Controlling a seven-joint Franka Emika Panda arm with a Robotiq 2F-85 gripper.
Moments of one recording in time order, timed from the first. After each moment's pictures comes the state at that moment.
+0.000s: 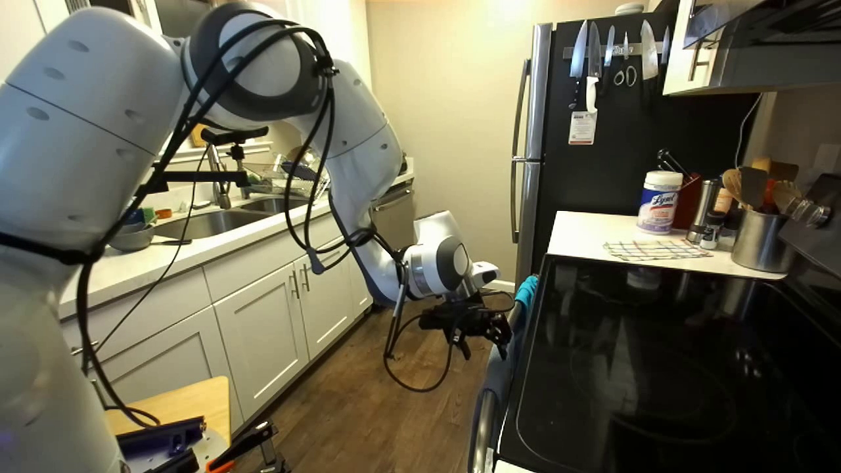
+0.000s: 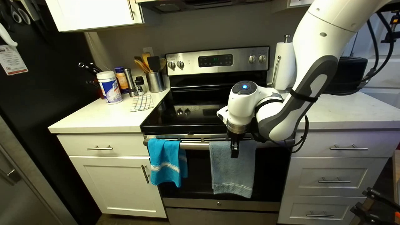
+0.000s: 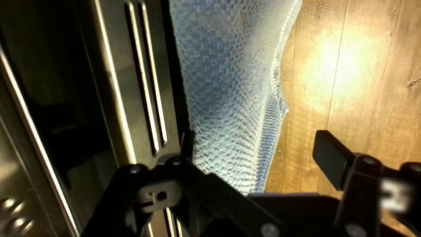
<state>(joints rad) 0.28 0.65 -0.15 -2.01 -0.63 2.85 0.16</state>
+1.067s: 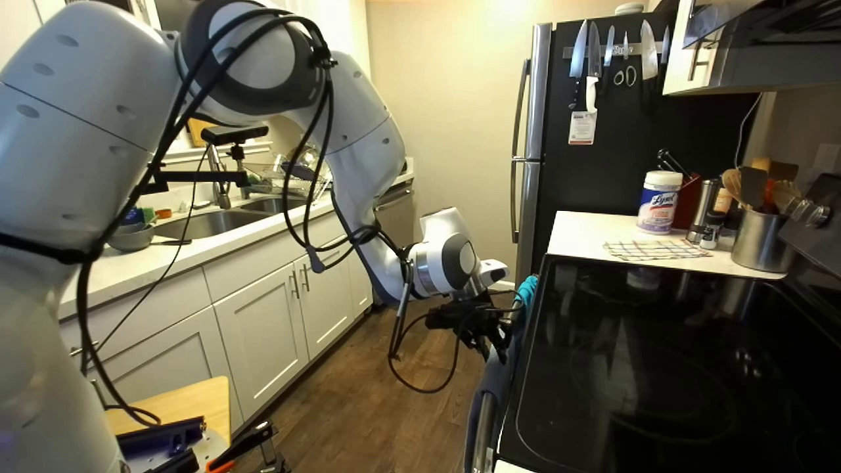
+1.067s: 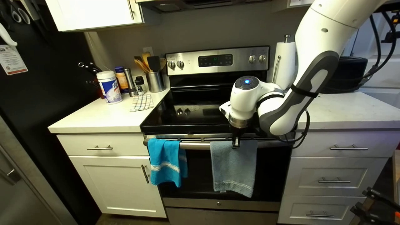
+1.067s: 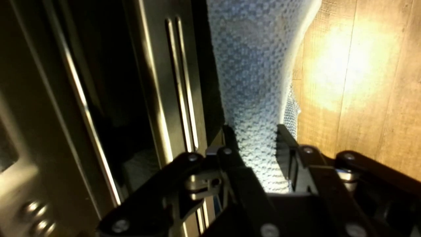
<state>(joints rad) 0.26 0.63 -0.16 -2.01 -0.63 2.85 0.16</state>
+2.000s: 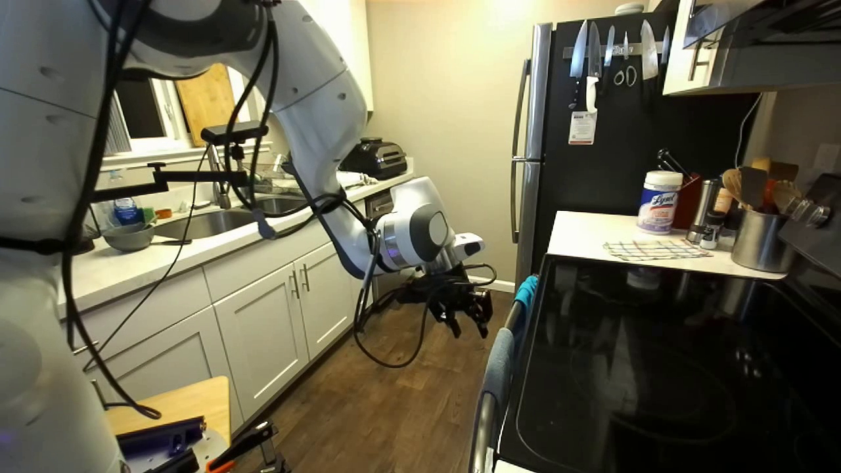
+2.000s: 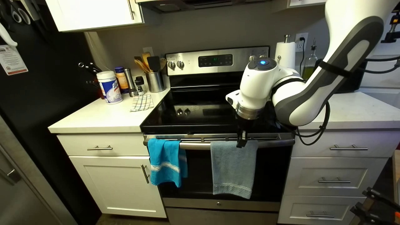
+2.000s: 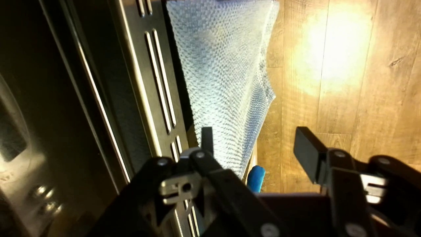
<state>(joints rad) 0.29 0.41 -0.14 -2.21 -0.62 2.85 0.19</state>
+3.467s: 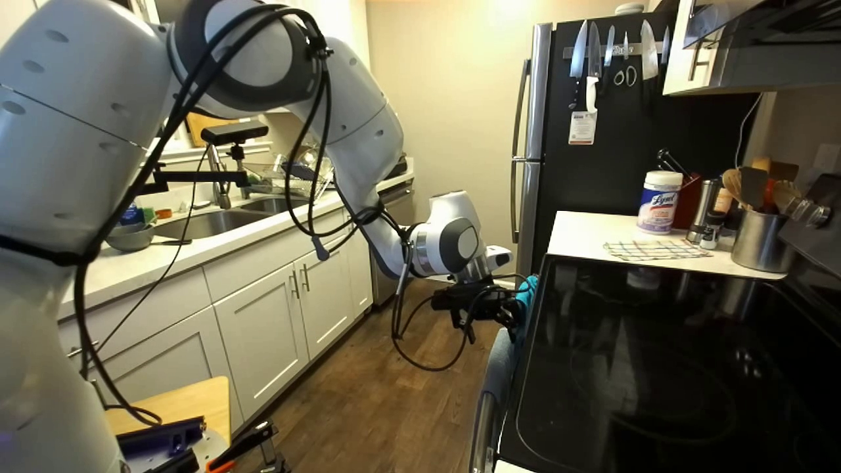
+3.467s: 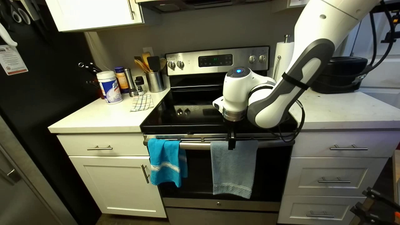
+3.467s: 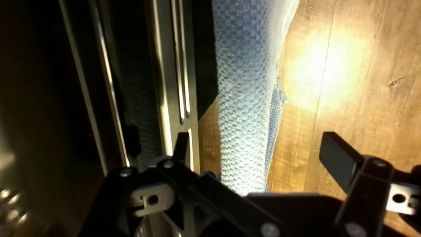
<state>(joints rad) 0.22 0.61 -0.08 -1.96 -0.46 2.74 -0.08</state>
